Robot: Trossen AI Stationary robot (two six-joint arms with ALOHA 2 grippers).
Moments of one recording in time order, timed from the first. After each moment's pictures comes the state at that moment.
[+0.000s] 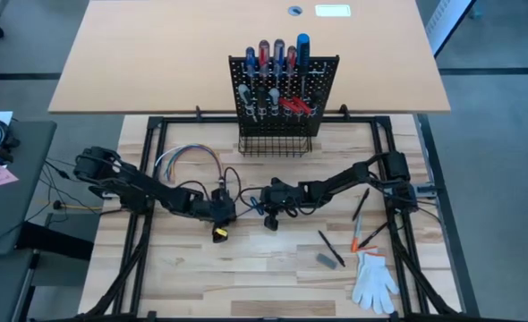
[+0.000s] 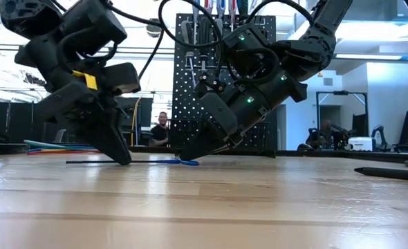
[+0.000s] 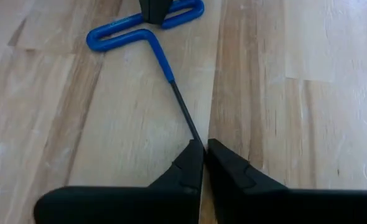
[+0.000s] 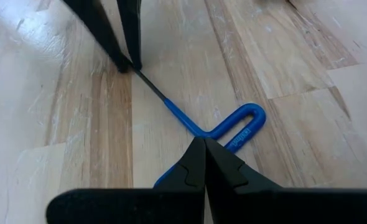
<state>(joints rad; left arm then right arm) -0.21 1.58 0.53 0.08 -0.17 -0.28 0.02 2.06 0.98 0.36 0.07 0.20</state>
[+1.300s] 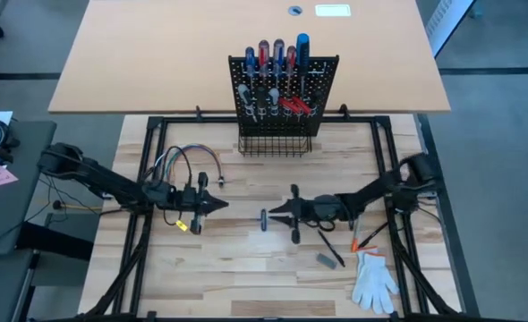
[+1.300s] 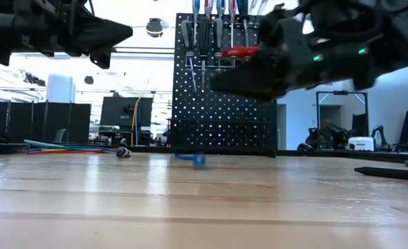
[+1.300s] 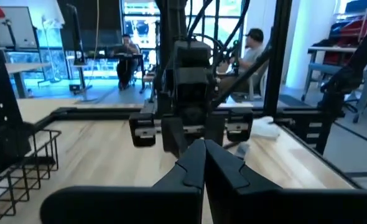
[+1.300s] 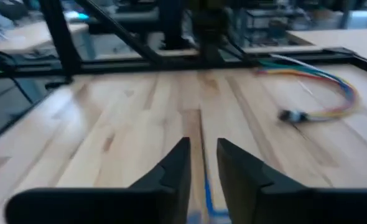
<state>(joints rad) -0.21 1.08 0.16 1.03 -0.17 0.02 0.19 1.86 0.63 1.07 0.18 0.08</state>
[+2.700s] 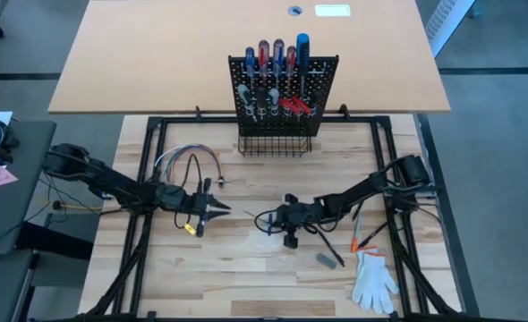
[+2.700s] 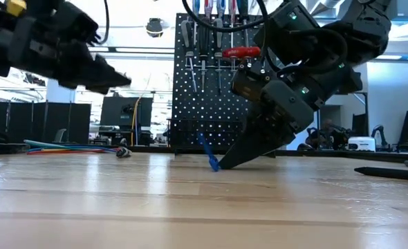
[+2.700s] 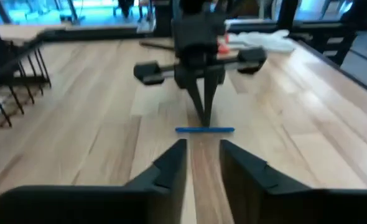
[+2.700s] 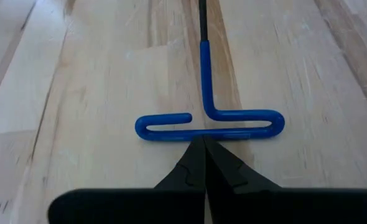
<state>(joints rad) -0.20 1.18 0.16 0.82 -0.15 0.01 0.18 1.93 0.78 0.36 0.10 0.26</state>
